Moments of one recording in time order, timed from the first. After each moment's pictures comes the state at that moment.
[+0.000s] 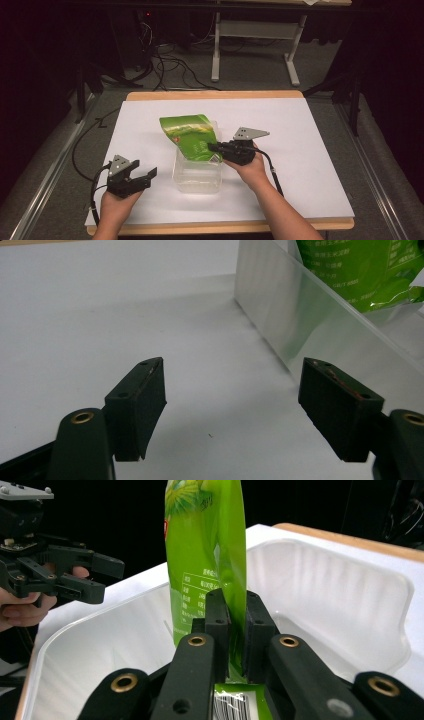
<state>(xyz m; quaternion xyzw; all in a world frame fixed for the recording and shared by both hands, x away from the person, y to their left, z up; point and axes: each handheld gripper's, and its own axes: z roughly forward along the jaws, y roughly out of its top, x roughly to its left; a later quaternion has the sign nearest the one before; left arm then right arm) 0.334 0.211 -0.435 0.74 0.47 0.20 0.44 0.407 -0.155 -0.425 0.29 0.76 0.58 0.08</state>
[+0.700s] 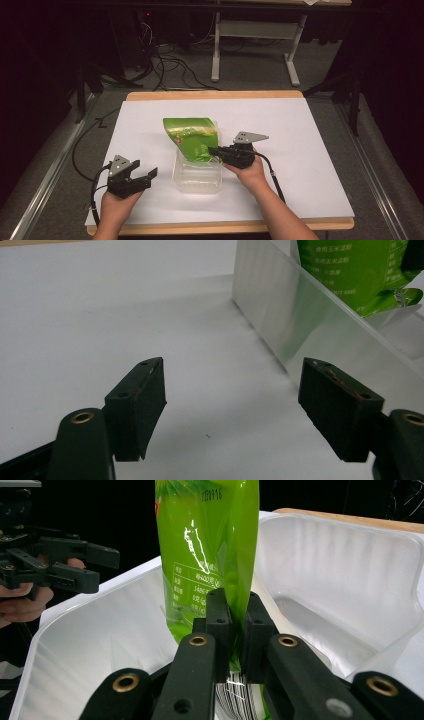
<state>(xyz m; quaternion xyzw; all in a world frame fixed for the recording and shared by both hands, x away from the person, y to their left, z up) 0.333 0.210 -0.434 0.74 0.46 0.20 0.44 0.404 -0.156 -0.441 0.31 0.76 0.57 0.07</state>
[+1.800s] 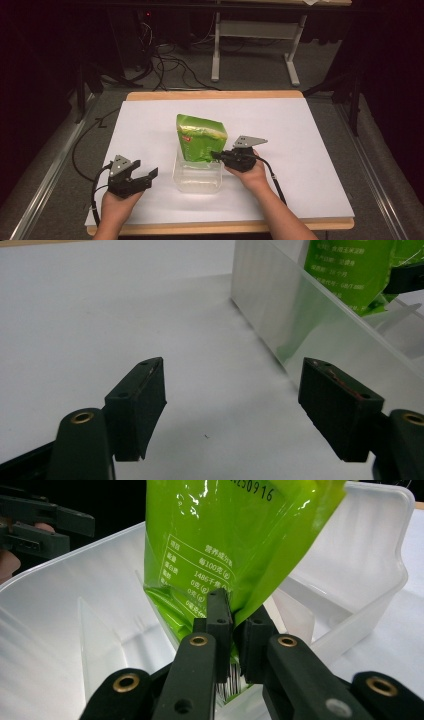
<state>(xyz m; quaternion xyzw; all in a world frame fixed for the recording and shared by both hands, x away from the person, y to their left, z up) 0.333 0.209 -0.434 0.74 0.46 0.20 0.44 0.402 -0.161 -0.457 0.32 0.78 0.54 0.08</state>
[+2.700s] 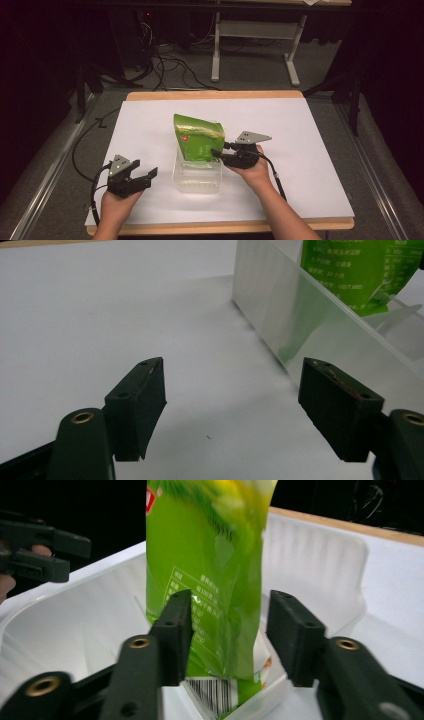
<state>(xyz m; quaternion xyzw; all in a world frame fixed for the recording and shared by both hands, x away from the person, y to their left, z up) 0.334 0.210 -0.434 0.74 0.46 0.20 0.44 0.398 -0.163 -0.433 0.32 0.77 0.54 0.12</state>
